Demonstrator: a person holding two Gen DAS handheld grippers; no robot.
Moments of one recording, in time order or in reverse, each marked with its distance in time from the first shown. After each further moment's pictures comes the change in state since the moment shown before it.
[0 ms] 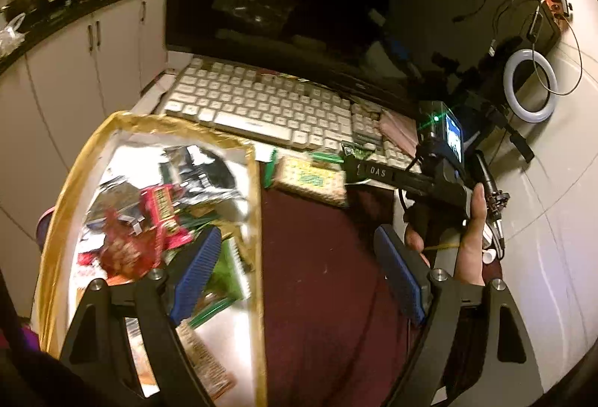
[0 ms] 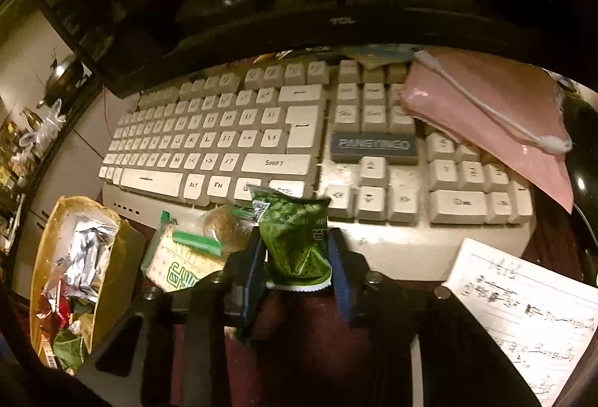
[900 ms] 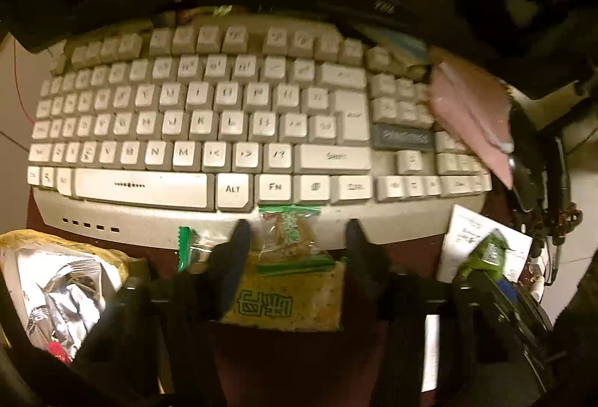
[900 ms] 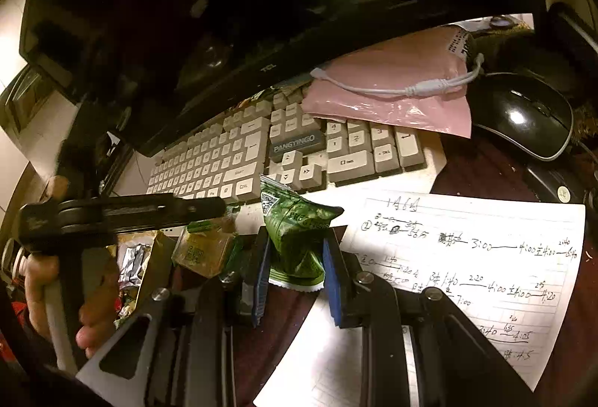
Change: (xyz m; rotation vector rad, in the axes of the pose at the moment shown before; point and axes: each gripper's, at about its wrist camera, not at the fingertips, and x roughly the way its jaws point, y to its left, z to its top) left arm 0.212 -0.049 0.097 0.081 0.422 0.120; right arm -0.065 -0.084 -0.039 0.211 -0.137 0.172
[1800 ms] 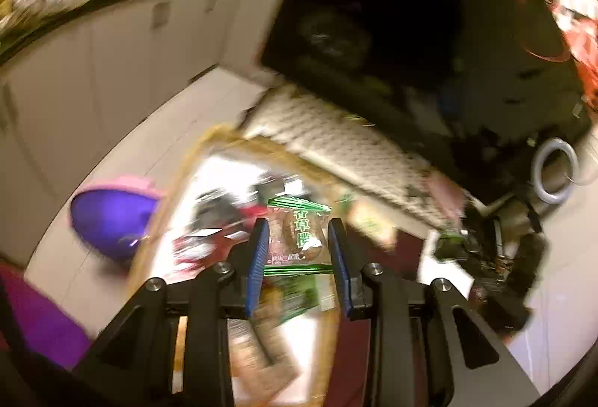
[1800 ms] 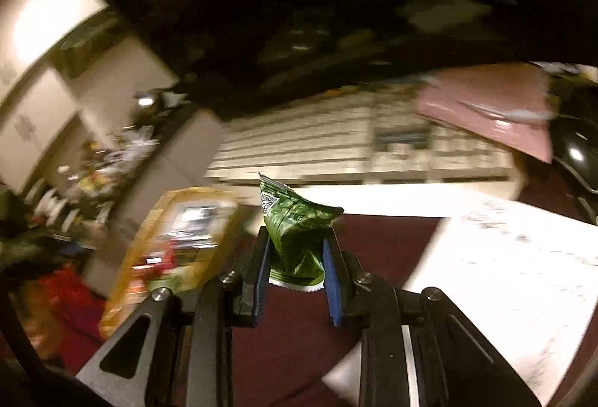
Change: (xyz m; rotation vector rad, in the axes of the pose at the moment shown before) left arm -0.195 0.165 -0.202 -0.373 -0.460 -0.073; right arm -0.020 0.075 -0.020 -0.213 0.028 0.219
